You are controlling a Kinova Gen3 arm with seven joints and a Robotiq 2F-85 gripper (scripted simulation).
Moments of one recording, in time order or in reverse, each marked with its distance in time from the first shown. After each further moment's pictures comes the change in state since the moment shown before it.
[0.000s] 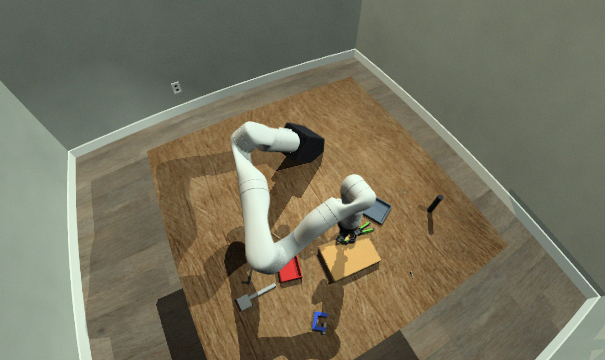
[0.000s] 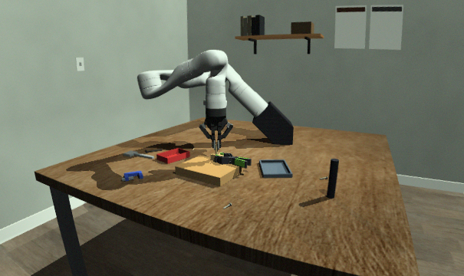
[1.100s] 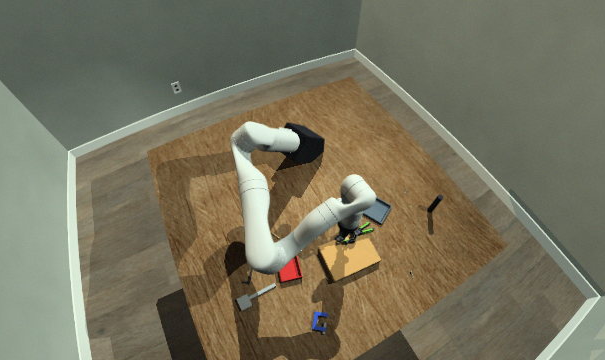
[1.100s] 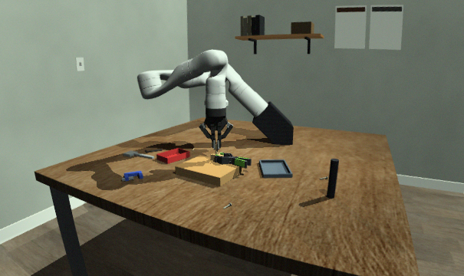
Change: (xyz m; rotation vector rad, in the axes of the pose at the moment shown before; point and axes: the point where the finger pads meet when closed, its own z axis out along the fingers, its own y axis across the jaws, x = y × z) arm 0.000 0.000 0.000 0.000 0.000 0.076
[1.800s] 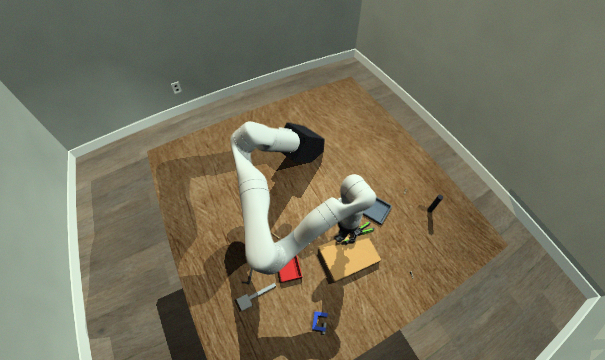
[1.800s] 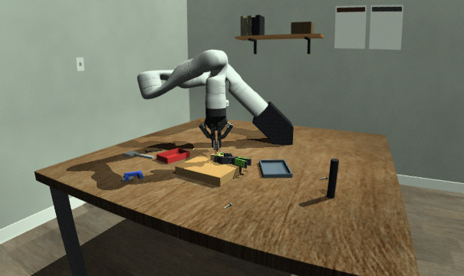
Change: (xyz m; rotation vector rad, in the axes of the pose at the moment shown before) arm 0.000 0.000 0.000 0.000 0.000 0.045
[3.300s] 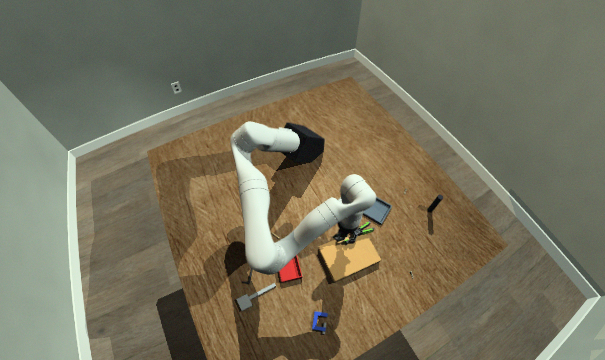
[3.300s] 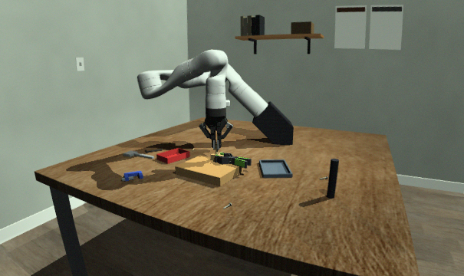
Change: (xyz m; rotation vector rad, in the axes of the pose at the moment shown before) arm 0.000 0.000 0.000 0.000 0.000 0.081
